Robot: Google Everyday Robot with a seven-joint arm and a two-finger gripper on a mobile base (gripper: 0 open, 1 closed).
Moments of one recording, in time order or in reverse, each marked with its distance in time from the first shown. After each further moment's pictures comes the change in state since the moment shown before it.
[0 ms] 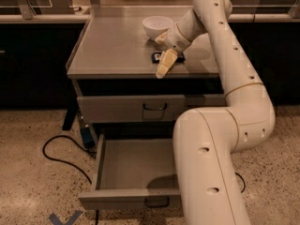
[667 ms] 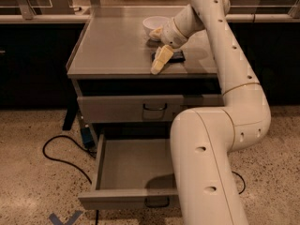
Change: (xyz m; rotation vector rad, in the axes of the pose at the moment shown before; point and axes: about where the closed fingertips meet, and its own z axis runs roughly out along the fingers) arm -0.028 -0.003 -0.002 0.011 -0.070 -0.060
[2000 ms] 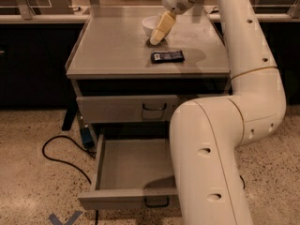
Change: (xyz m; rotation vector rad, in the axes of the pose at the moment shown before) arm -0.082 -0.032 -0.094 0.231 0.037 -0.160
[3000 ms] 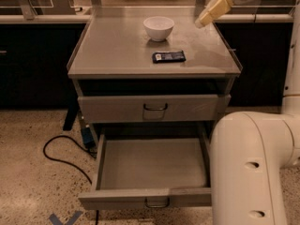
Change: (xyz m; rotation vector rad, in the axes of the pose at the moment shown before) arm 0.064 -0.021 -0.145 0.281 -0.123 0.141
